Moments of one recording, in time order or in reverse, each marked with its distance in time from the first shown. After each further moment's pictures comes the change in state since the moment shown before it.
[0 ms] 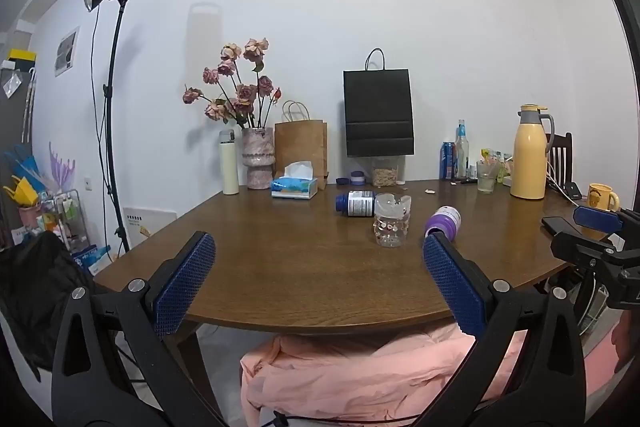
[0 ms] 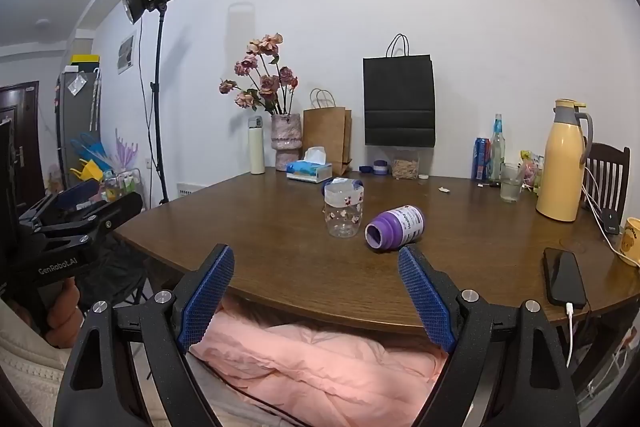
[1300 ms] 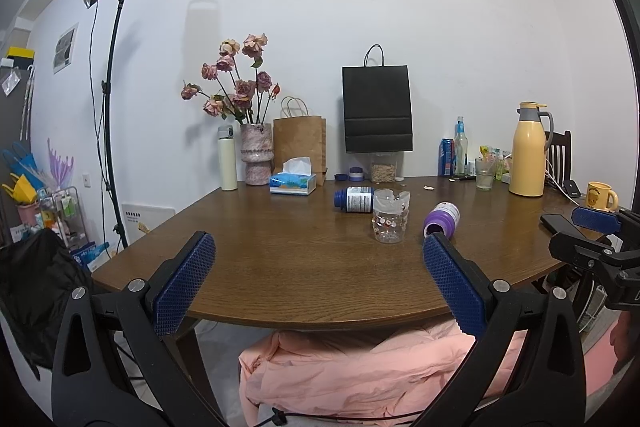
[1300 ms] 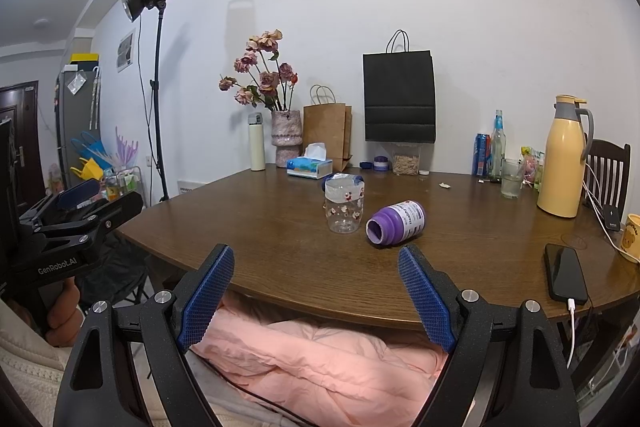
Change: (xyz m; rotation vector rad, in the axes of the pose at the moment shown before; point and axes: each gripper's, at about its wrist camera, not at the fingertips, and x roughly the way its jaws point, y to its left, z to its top) left arm 0.003 0.000 -0.004 -0.001 0.014 -0.003; right arm 0.000 0.003 -0.003 -0.007 0.002 -0.004
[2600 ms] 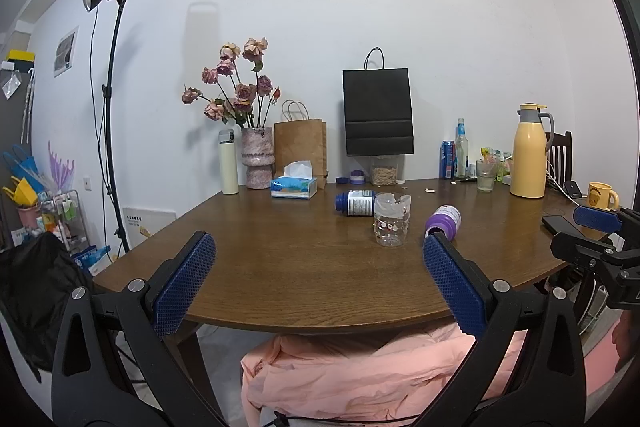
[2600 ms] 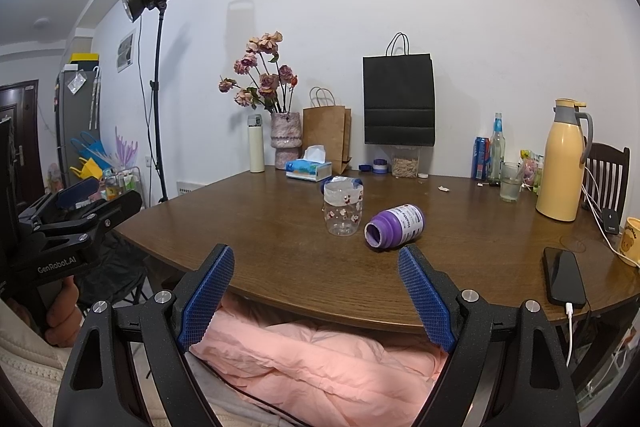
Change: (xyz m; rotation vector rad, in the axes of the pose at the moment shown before) left arm -0.001 0.000 0.002 0.001 -0.003 -0.001; right arm 0.003 -0.002 -0.002 -0.002 -0.003 -0.002
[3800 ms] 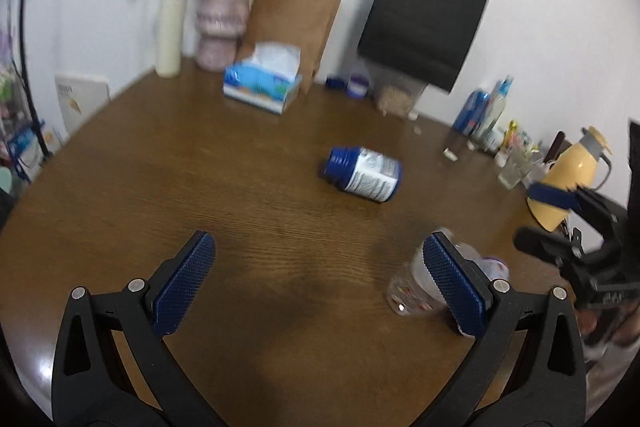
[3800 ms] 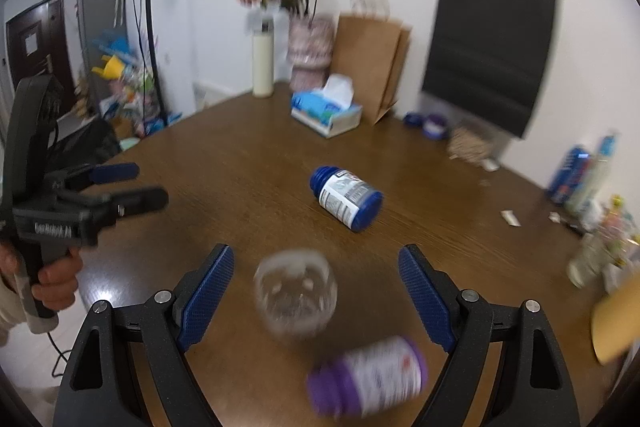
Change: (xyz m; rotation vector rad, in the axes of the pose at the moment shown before) left arm 0.351 0.051 0.058 -0.294 0.574 -0.158; right arm 0.353 -0.076 0.163 -0.209 0.490 0.221
